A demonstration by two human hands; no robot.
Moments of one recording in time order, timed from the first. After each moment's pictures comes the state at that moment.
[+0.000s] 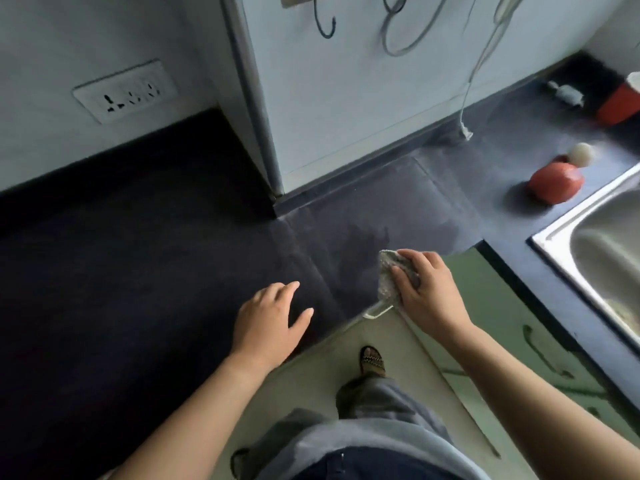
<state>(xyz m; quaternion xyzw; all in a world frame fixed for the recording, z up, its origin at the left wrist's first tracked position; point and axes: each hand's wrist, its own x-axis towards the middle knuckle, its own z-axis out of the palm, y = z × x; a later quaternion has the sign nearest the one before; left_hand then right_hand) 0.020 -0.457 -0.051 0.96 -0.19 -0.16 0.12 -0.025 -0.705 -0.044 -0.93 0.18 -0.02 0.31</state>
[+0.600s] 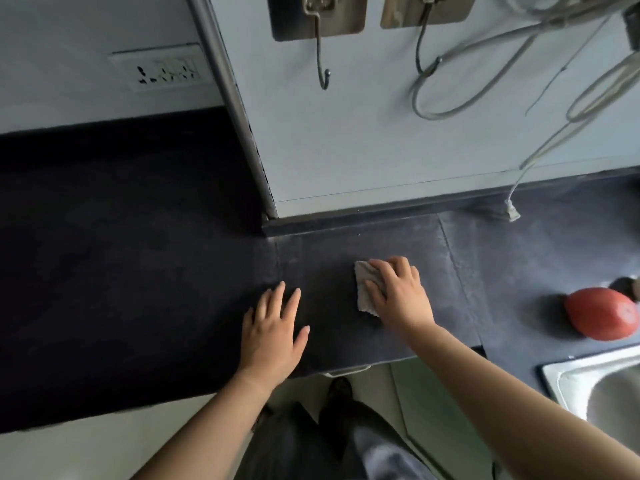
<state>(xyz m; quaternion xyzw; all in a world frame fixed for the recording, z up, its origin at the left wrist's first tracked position) 0.042 -0.560 -0.100 0.98 -0.02 -0.17 0.07 0.104 -0.778 -0.090 -0.97 -0.03 0.09 0.23</state>
